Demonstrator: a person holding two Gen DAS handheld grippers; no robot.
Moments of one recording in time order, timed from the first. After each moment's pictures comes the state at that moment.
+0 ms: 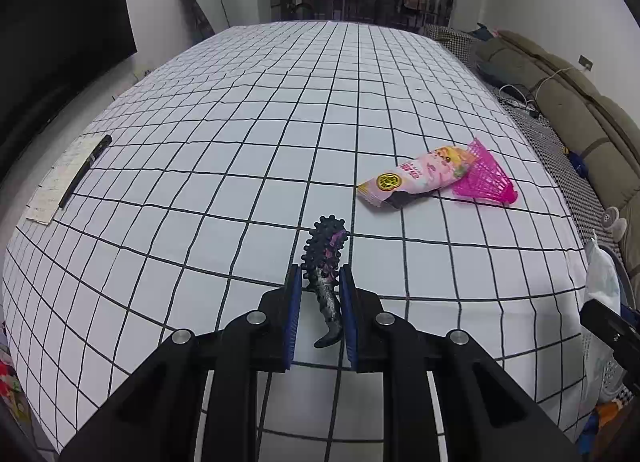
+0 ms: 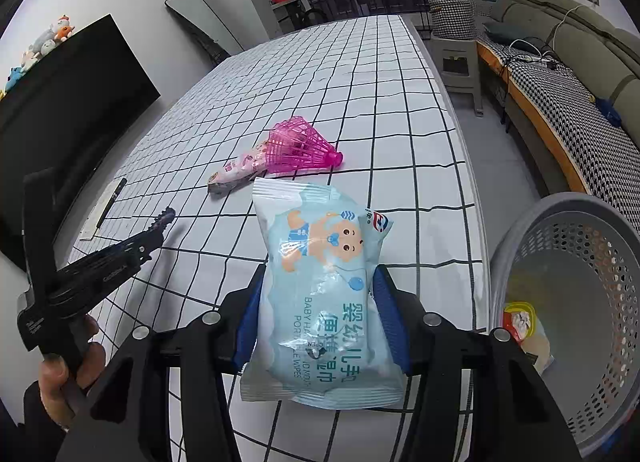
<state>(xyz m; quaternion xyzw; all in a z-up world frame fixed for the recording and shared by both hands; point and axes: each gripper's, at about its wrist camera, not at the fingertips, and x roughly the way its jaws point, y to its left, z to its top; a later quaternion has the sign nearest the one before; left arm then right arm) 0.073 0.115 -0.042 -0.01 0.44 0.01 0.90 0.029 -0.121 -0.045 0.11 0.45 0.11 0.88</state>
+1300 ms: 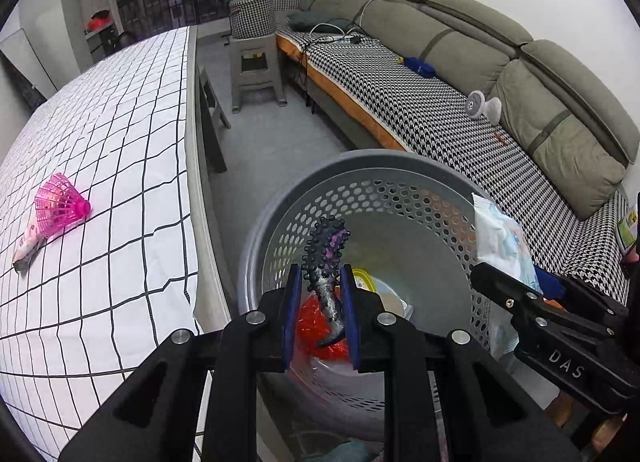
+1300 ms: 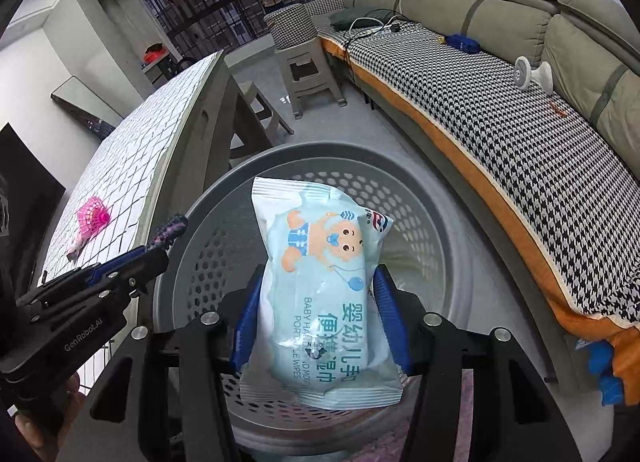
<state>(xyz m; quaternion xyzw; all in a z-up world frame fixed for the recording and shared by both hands) 0.029 -0.209 -0.059 0.11 0.45 -0.24 0.85 -0.070 -0.366 -0.085 0.21 0.42 -0.08 0.88</state>
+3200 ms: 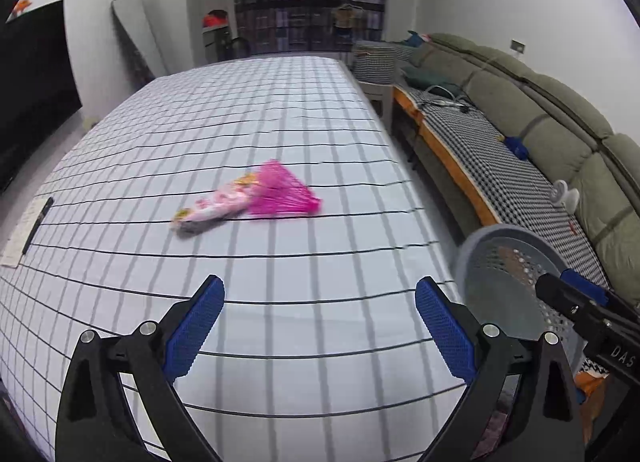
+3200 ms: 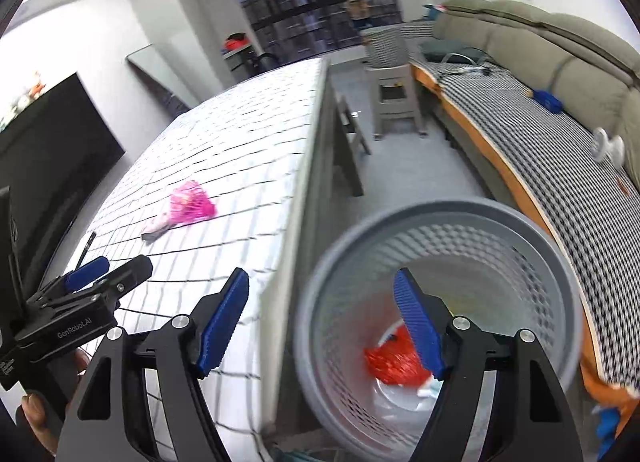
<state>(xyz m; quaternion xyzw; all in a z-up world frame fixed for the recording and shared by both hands) 0.037 -0.030 -0.009 0.02 0.39 -0.07 0.92 -0.017 -0.258 -0.030 0.14 0.39 0.05 0.91</state>
